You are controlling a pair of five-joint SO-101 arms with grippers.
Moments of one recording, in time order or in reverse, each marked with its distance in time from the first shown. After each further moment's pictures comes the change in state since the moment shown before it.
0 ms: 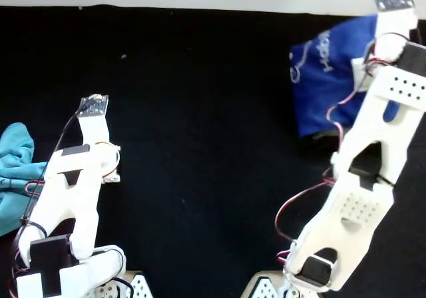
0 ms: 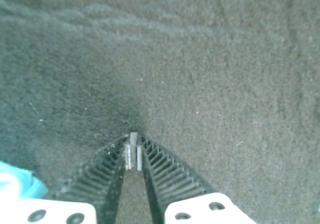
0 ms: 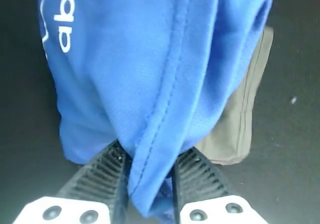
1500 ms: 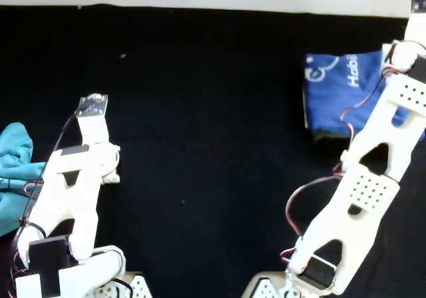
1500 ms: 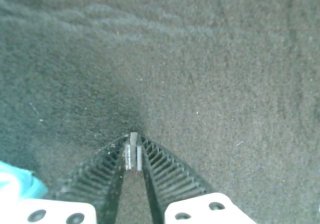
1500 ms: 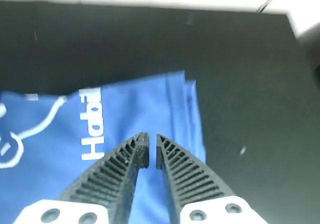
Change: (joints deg) left arm 0.0 0.0 0.0 0.0 0.0; right arm 4.7 16.6 -16.3 -17.1 -5.9
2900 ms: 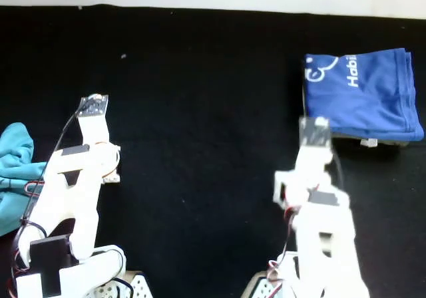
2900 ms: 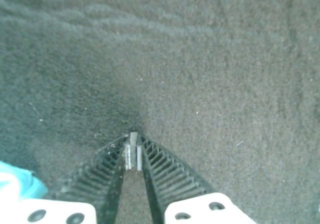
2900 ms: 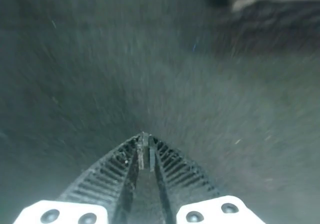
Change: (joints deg) left arm 0.0 0.0 0.0 0.0 0.0; right arm -22.1 -99.3 160.2 -42.3 -18.1
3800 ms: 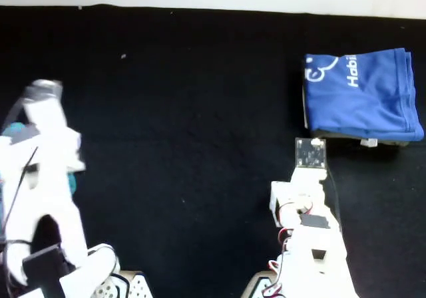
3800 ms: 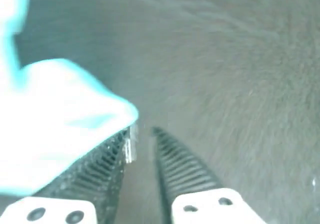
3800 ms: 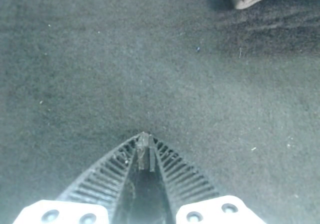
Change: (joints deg) left arm -16.1 -5.5 -23.2 31.0 -3.6; right arm -0.3 -3.5 12.5 -17.4 0.0
